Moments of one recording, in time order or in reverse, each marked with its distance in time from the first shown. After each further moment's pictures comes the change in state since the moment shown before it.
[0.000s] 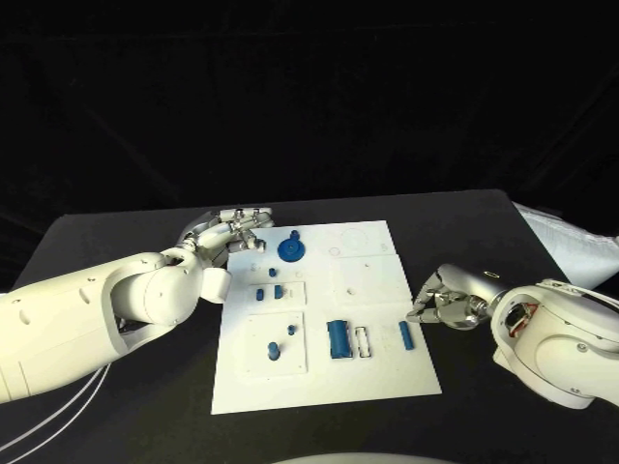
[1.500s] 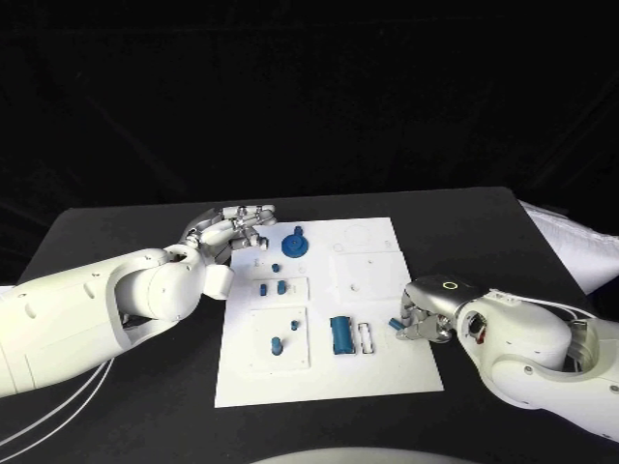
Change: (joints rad) left arm -0.006 -0.003 0.000 -0.002 0.000 0.005 -0.002; left_hand 0.000 0.000 0.000 0.000 0.000 0.000 0.000 0.000 0.000 0.000 0.000 0.000 0.000 0.000 0.000 0.000 0.000 0.000 0.000 0.000 0.000 0.000; right arm -0.072 0.152 0.007 -0.089 -0.324 0.175 -0.020; right_hand 0.072 -0.021 -0.004 -0.013 -0.024 0.028 -0.004 -0.013 0.014 -0.001 -0.001 -0.014 0.009 -0.001 0.001 -0.005 -0.005 0.000 -0.007 0.000 -0.008 -0.005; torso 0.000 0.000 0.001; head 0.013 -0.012
